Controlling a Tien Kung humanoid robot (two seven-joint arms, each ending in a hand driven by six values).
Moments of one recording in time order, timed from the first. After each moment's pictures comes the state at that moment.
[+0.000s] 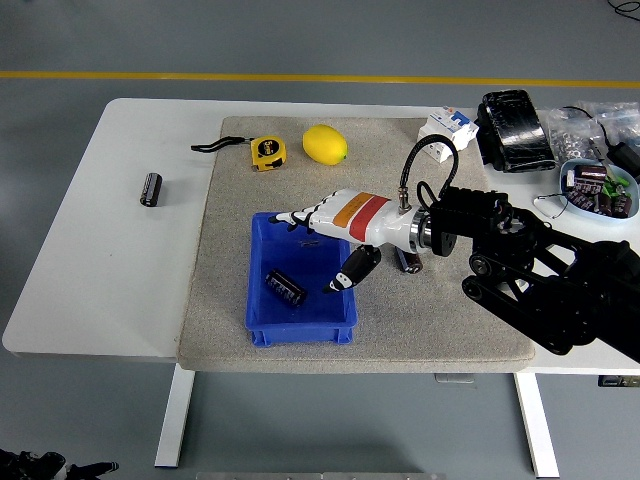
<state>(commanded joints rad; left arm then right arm) -0.22 0.13 -1.17 -0.24 1.50 -0.11 0.33 0.85 -0.18 0.52 1.13 -2.03 0.12 0.26</state>
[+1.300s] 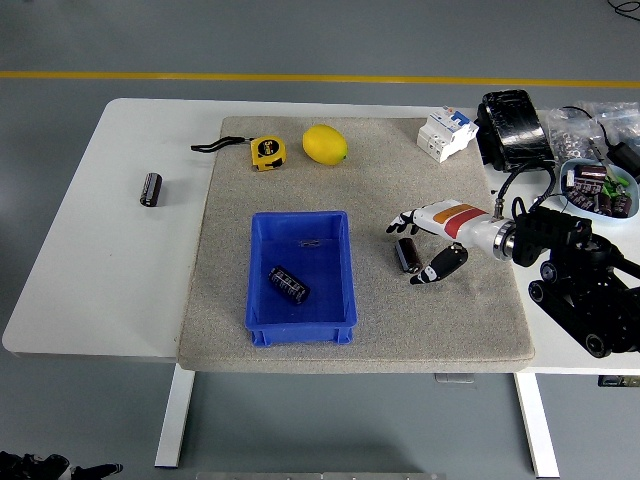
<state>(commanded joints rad) -0.21 0.12 -1.15 -0.24 1.48 -0.11 0.32 0.74 -0.24 0.66 0.81 -2.01 0.05 0.31</state>
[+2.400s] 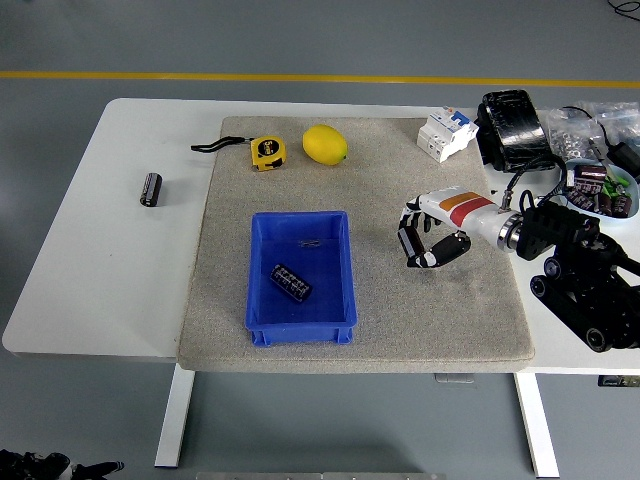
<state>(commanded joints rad) -0.22 0.12 -1.13 -0.24 1.46 -0.10 0.31 0.75 -0.25 0.68 0.82 -1.99 -0.01 0.31</state>
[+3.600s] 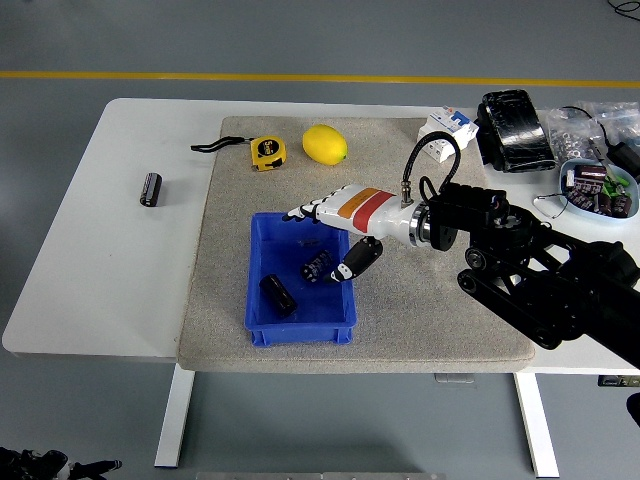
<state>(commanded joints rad) -0.22 0.12 -1.14 -0.25 1.47 -0.11 0.33 0.85 -0.14 0.57 1.05 -2.04 0.13 0.23</state>
